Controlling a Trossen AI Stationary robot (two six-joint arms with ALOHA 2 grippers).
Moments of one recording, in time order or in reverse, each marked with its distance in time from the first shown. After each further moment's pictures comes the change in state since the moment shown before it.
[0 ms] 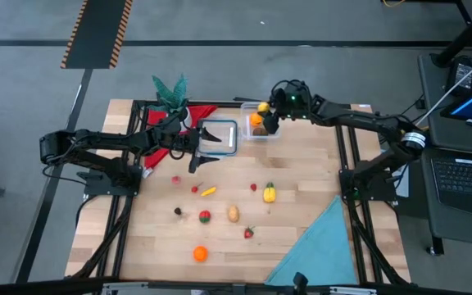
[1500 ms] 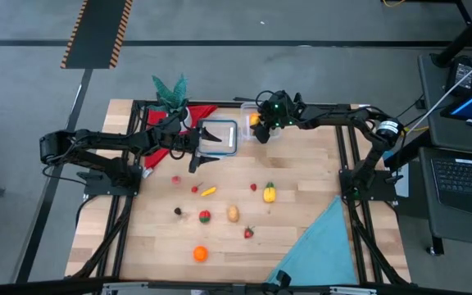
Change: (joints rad) left arm 0.000 0.000 0.000 0.000 -0.006 0.000; right arm 0.005 0.250 -0.001 0.091 -0.094 0.027
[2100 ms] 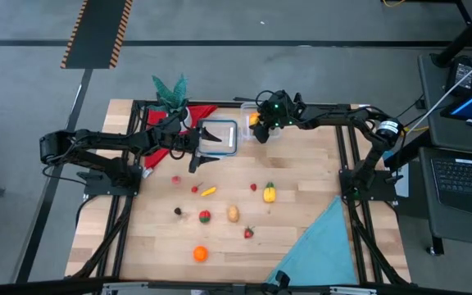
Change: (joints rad) left arm 0.000 0.000 0.000 0.000 0.000 0.000; right arm 0.002 0.000 0.000 0.020 -0.015 0.022
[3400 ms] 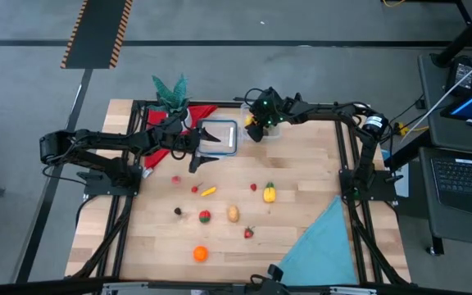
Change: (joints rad) left arm 0.000 0.000 0.000 -0.053 -0.034 0.000; right arm -0.001 0.143 0.177 -0.163 -0.002 -0.054
